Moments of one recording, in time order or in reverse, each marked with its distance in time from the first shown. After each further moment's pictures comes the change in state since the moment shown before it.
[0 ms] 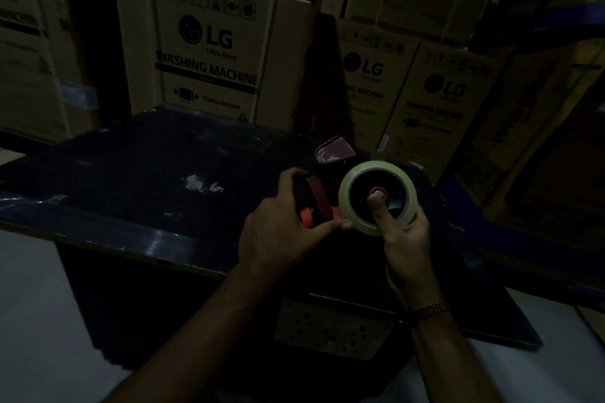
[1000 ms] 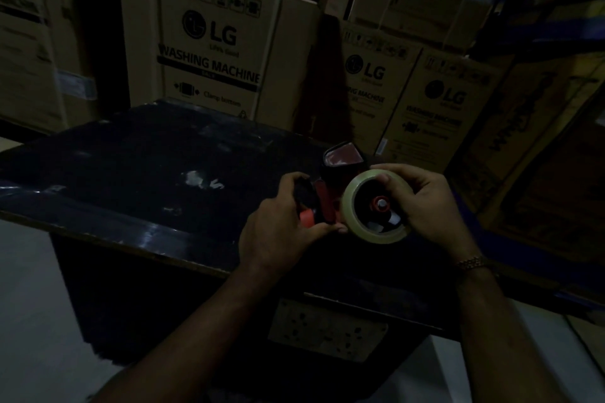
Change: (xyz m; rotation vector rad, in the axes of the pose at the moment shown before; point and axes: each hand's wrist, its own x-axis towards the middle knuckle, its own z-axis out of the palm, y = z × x) left_hand -0.002 -0.003 0.001 -0.061 -0.018 -0.066; right_hand 0.060 -0.045 -0.024 -0.457 -0.340 -0.199
